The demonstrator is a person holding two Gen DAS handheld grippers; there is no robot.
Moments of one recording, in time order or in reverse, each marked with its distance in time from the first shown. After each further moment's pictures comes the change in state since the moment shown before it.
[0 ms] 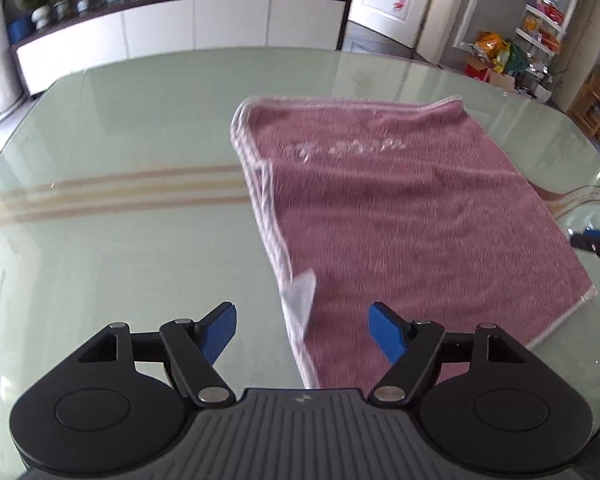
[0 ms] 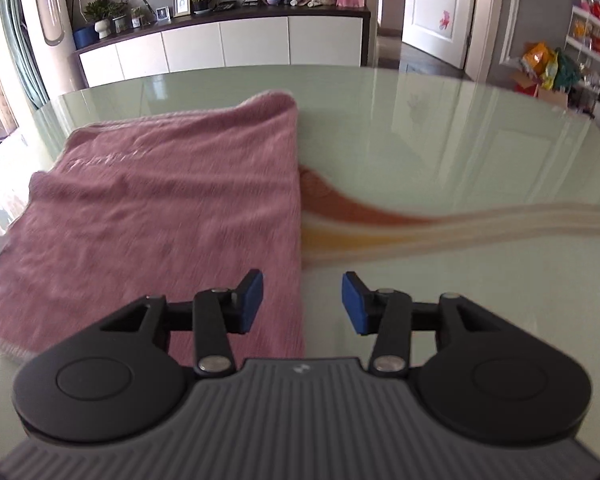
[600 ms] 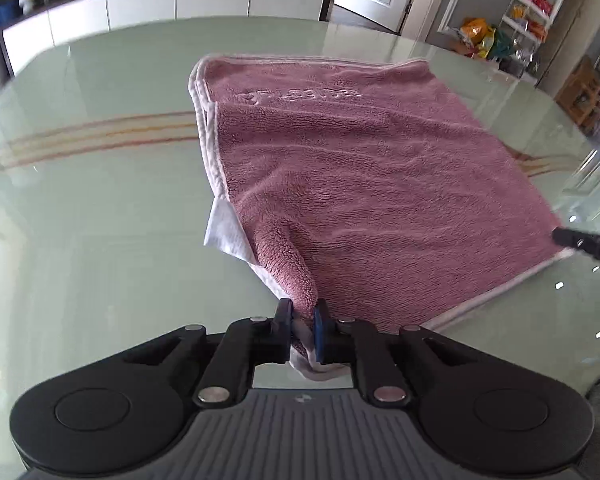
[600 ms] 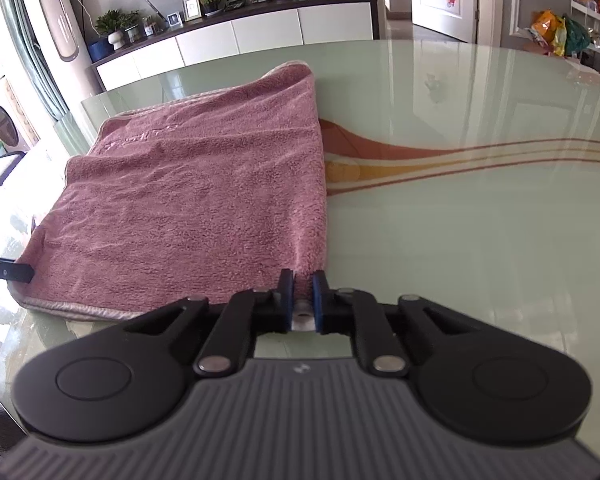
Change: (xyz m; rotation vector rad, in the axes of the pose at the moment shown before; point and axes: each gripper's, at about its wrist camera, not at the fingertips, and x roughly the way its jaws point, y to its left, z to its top) left arm 0.008 -0.027 -0.028 0.027 0.039 -0.072; right arm -0.007 -0.006 -0.024 0.070 -0.005 0.089
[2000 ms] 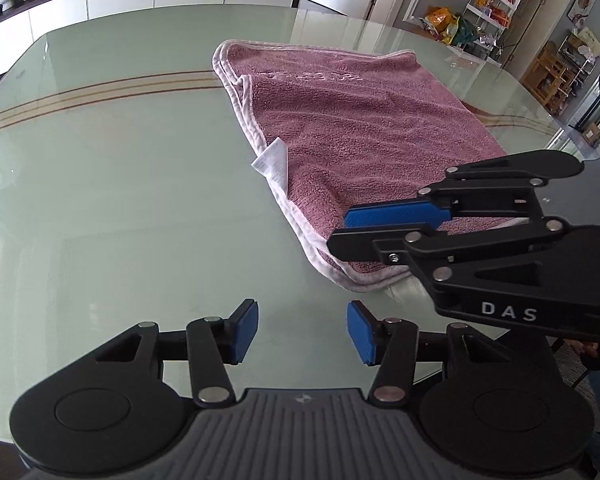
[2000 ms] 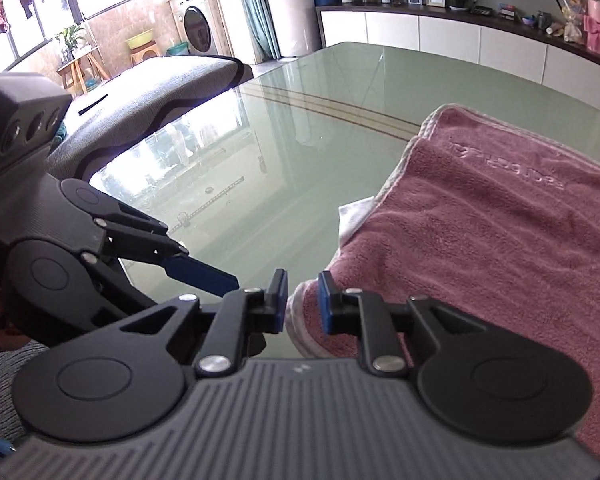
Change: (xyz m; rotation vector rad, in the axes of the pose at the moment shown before) left arm -0.044 0.053 -0.052 0.057 0.013 -0.097; right arm 0.022 0.267 -0.010 -0.461 0.082 0.456
